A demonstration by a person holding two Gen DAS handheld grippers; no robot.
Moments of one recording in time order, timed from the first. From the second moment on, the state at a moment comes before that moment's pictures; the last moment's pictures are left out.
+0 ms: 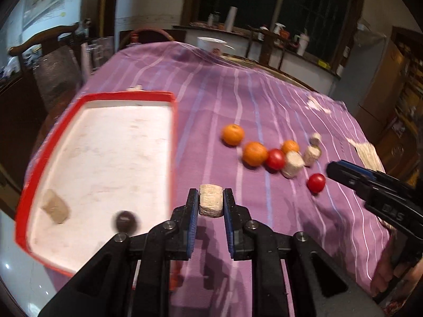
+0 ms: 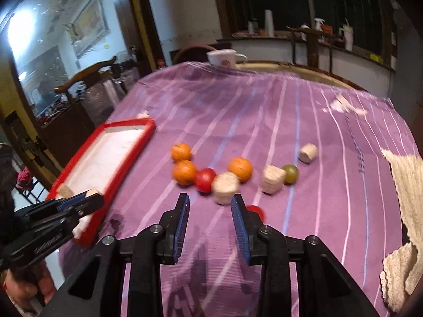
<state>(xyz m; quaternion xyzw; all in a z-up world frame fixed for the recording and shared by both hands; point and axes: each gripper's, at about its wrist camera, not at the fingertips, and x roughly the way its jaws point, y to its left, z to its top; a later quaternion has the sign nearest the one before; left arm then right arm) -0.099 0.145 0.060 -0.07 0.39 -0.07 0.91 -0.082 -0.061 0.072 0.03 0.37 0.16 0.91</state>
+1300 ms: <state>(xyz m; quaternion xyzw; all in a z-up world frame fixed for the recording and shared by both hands) -0.084 0.274 0.064 -0.13 0.41 0.03 0.91 -0.043 -0.049 0.058 0.12 0.42 0.19 0.88</state>
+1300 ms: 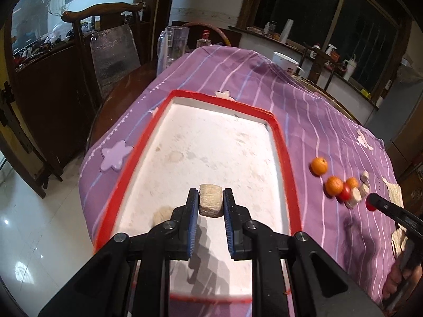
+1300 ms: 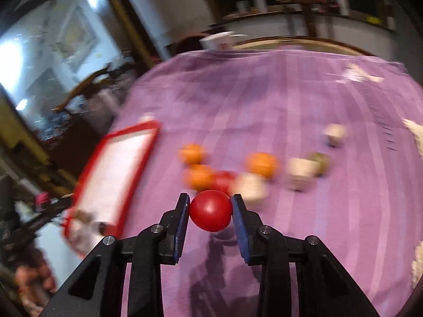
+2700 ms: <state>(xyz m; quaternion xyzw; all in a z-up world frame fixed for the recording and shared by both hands) -0.116 0.176 0.086 -0.09 0.38 0.04 0.92 -0.101 -0.071 0.065 0.12 0.36 0.18 0.91</state>
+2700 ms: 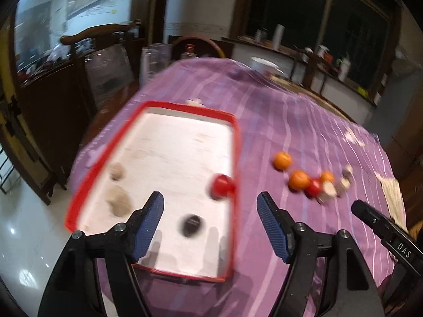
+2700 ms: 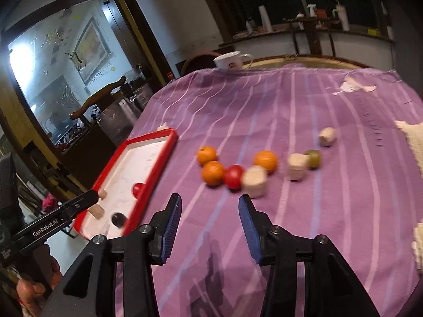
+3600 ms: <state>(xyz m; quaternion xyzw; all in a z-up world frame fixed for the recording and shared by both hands) -0.107 0.050 0.064 0.07 0.40 0.03 0.91 -0.119 -0.153 0.041 0.13 0.37 0.13 0.91</state>
